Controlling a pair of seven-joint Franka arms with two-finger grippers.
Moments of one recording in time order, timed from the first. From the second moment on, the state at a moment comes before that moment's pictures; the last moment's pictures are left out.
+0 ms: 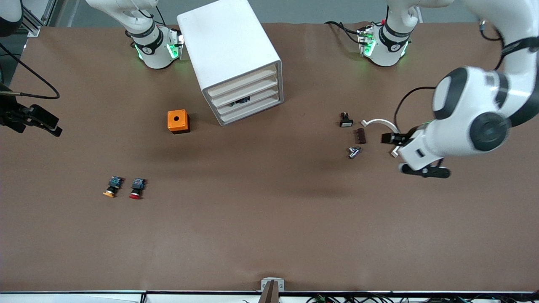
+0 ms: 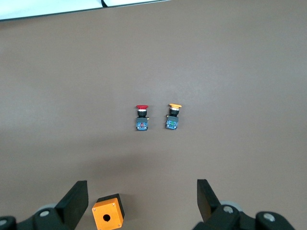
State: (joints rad) left arm -0.19 0.37 -0.08 -1.58 -0.04 1.61 -0.17; right arm 0.01 0.02 -0.05 -1.59 -0.01 1.71 0.08
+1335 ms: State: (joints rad) left arm -0.39 0.84 -0.09 -1.30 -0.70 1.56 -1.78; right arm 0.01 0.02 -0.05 -1.59 -0.01 1.71 0.08
